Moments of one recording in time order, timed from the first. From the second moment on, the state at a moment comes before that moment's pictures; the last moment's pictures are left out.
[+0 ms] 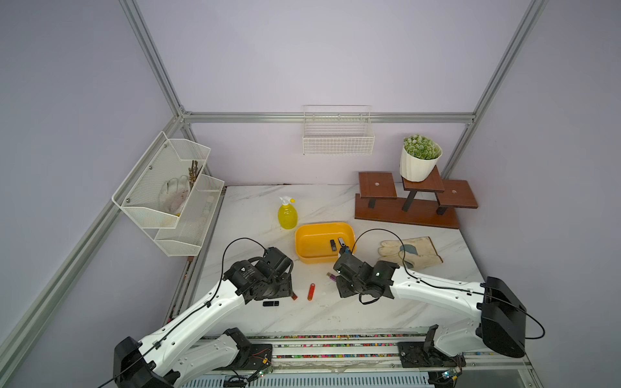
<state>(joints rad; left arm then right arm) -0.70 1.01 0.90 -1.12 -0.13 -0.83 0.99 1.47 0.97 -0.62 0.20 0.65</state>
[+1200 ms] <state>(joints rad) -0.71 1.01 0.82 -1.11 -0.13 -0.89 0.92 1.85 1.11 -0.42 0.19 0.40</state>
